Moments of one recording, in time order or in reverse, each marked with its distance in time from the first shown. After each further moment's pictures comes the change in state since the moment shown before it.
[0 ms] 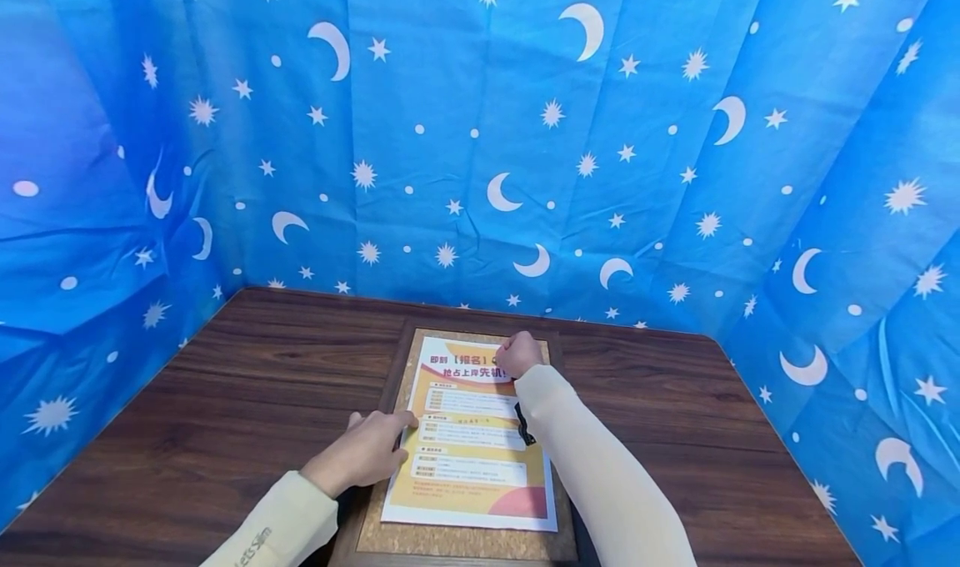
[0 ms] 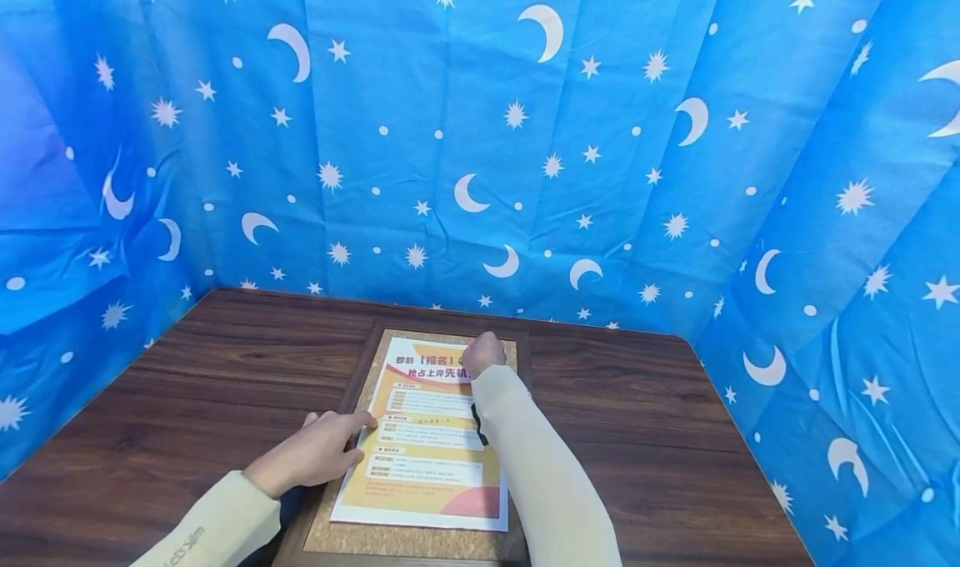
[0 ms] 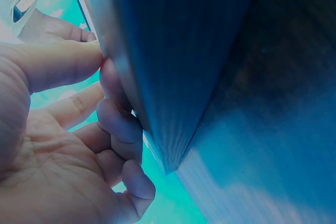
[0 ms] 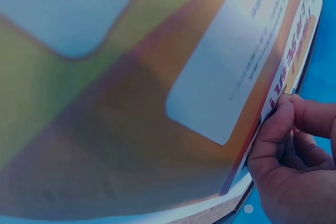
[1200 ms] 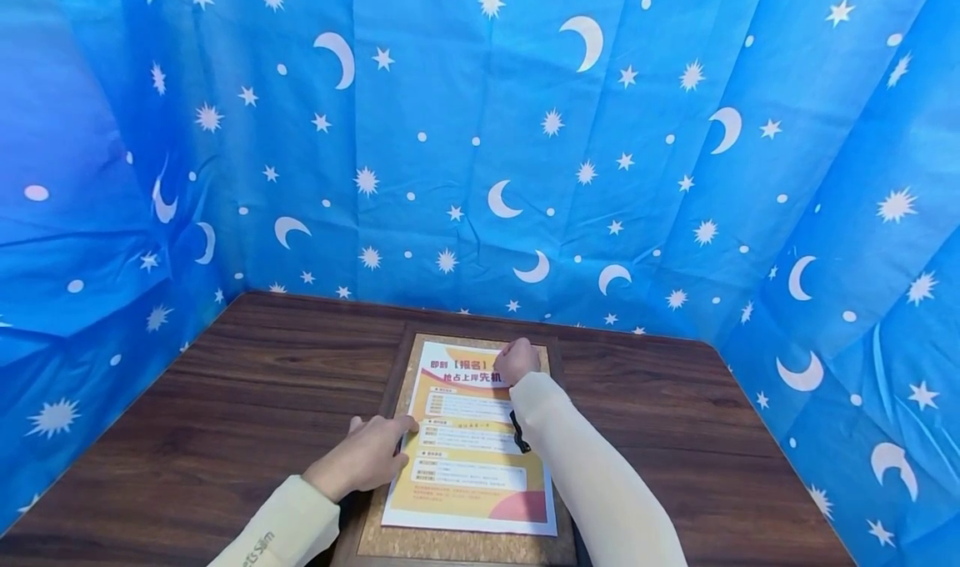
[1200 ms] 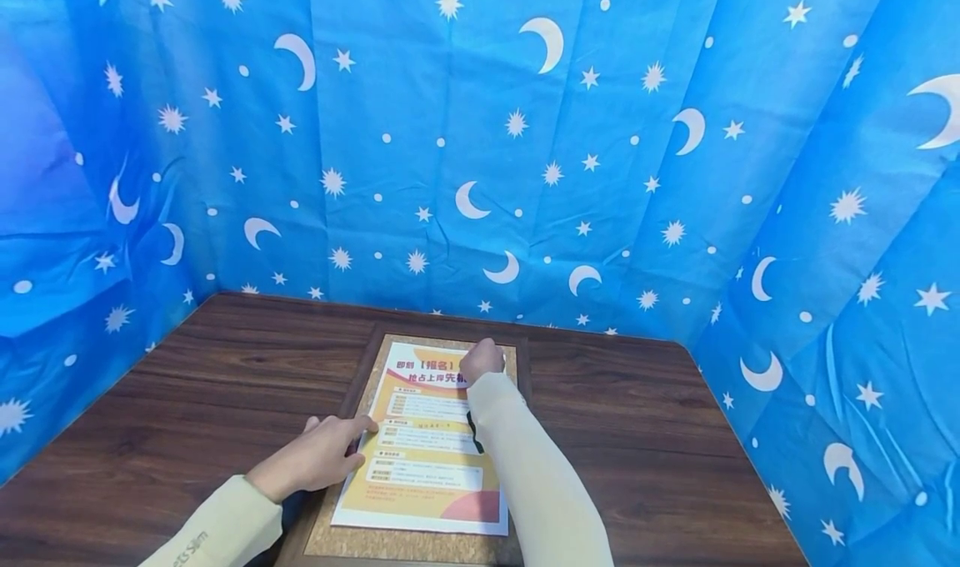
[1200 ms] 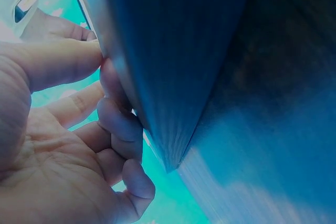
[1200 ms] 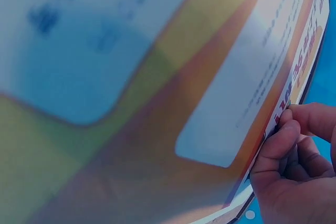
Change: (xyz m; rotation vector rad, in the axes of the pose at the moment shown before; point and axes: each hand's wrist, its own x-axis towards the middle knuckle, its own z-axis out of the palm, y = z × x) left_hand -0.002 -0.002 0.003 0.012 0.021 0.012; right_hand -0.001 0.000 0.013 -0.001 0.109 0.028
